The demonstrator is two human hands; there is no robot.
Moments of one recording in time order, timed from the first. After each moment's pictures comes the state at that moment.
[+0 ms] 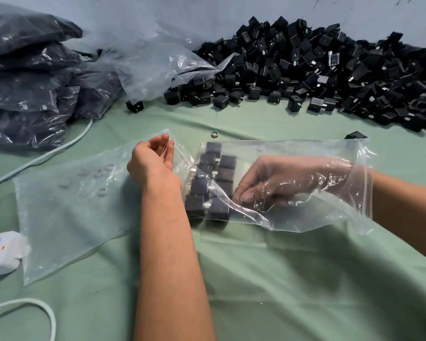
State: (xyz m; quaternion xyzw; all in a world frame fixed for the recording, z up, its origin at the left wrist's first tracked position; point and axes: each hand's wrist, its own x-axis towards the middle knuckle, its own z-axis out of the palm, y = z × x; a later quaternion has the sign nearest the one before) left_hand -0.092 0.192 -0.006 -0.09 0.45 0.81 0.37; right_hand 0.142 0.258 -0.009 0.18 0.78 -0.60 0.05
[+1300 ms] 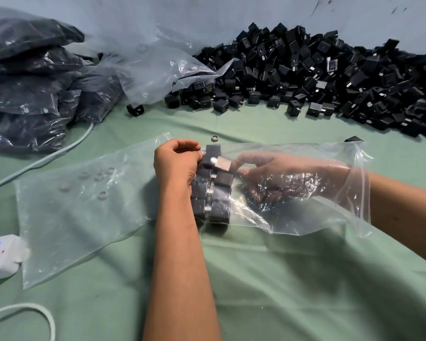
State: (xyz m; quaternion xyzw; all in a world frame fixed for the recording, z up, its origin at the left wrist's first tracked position) left_hand -0.077 0.203 -0.029 0.25 0.67 0.61 0.32; right_hand 0.130 0.278 -0.022 0.37 0.74 -0.56 -0.02
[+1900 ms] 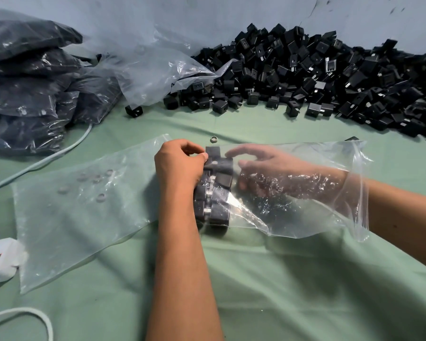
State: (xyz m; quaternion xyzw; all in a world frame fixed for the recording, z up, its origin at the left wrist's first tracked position) left_hand -0.073 0.199 -0.022 0.39 0.76 0.48 0.20; right_hand 0.125 0.263 -0.010 0.41 0.77 -0.48 -0.08
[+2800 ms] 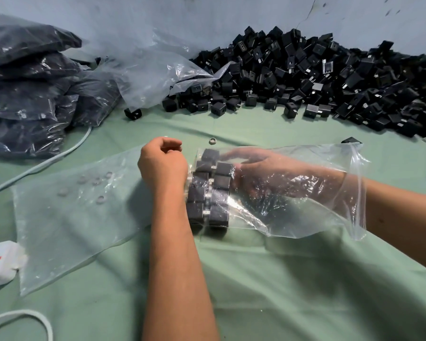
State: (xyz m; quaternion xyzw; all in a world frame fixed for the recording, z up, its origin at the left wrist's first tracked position) left_hand -0.081 0.191 -0.010 0.27 0.75 0.58 0.19; right_hand 0.118 0.270 -0.009 0.34 0.81 -0.48 -0.05
